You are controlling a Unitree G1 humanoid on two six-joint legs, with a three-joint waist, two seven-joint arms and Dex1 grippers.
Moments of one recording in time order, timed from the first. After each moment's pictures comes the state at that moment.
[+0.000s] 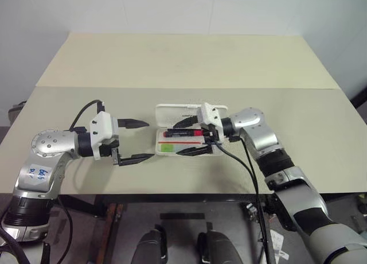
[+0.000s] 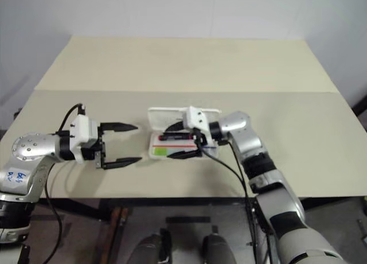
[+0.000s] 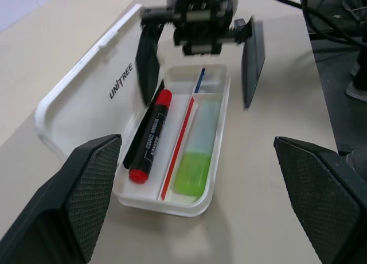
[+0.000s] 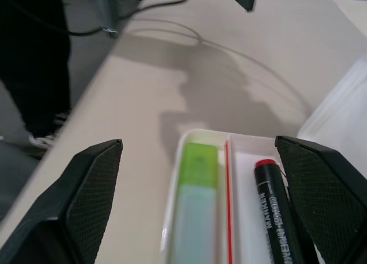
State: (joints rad) left arm -0.40 0.80 0.08 -0.10 -0.43 0.17 -1.11; right arm -0.91 -0.37 0.23 0.46 0.20 0.06 1.43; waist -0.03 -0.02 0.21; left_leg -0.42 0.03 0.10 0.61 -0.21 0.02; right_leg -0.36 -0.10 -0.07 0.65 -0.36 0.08
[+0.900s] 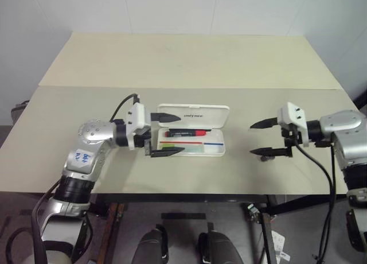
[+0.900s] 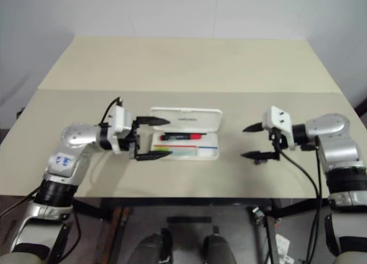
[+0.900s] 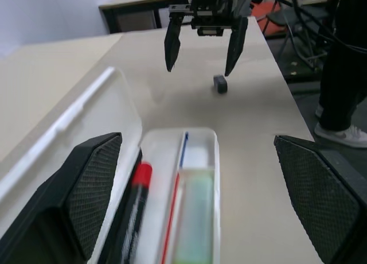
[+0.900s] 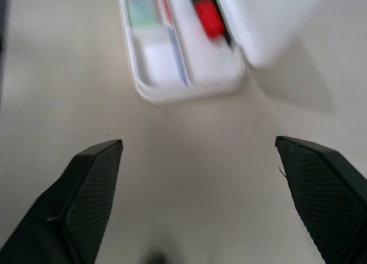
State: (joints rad) left arm -0.64 0.52 -0.10 0.08 -0.37 0.13 -1.13; right arm -0.76 -0.88 0.07 0.52 0.18 0.02 1.50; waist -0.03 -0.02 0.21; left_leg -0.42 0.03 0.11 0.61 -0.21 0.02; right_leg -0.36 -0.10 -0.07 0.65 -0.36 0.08
